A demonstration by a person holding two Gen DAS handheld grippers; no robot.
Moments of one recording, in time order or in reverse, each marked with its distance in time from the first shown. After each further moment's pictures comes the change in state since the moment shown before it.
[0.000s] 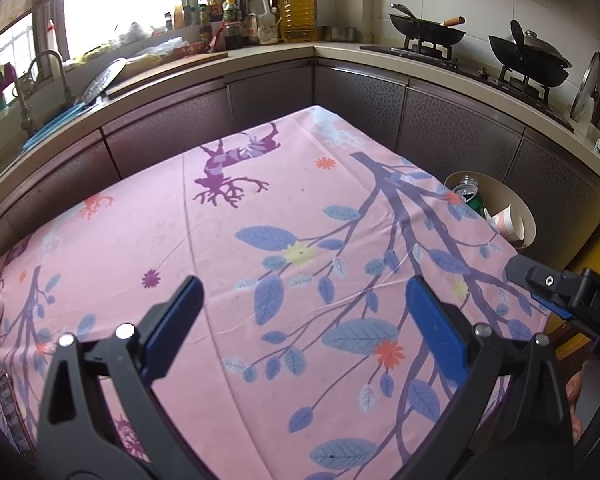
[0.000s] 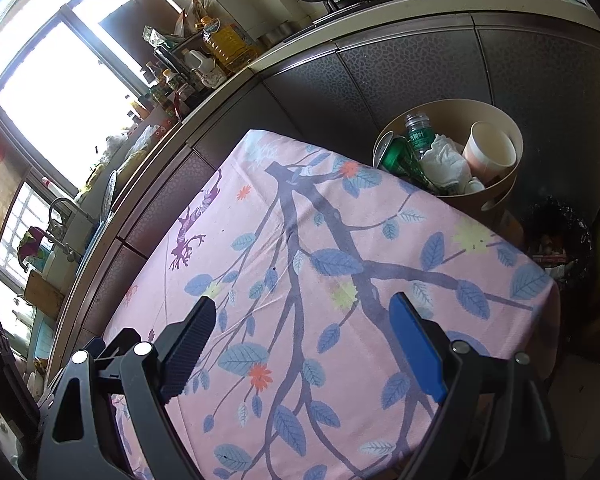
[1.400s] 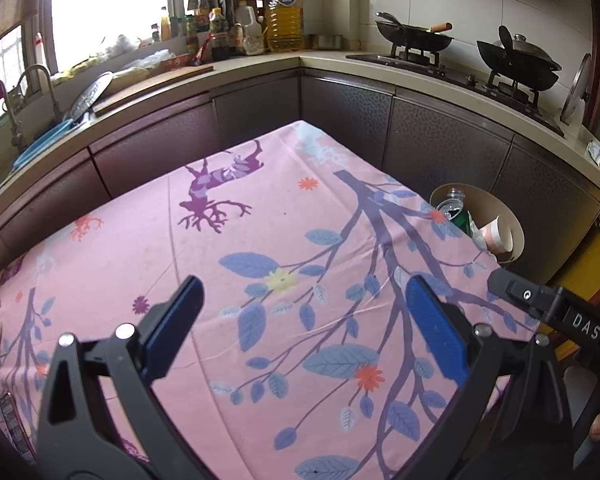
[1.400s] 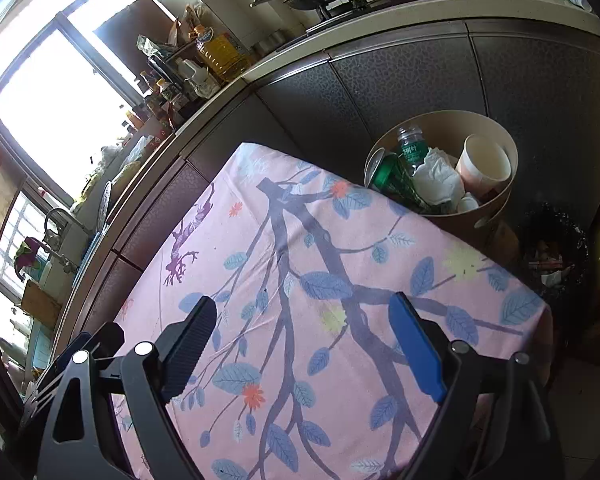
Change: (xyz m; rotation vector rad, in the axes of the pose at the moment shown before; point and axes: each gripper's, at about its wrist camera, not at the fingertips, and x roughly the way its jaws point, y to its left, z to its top) left arm -0.001 -0.013 0.024 0.018 -0.024 -0.038; right arm 0.004 -0.008 0.013 0.014 -0.003 -0.014
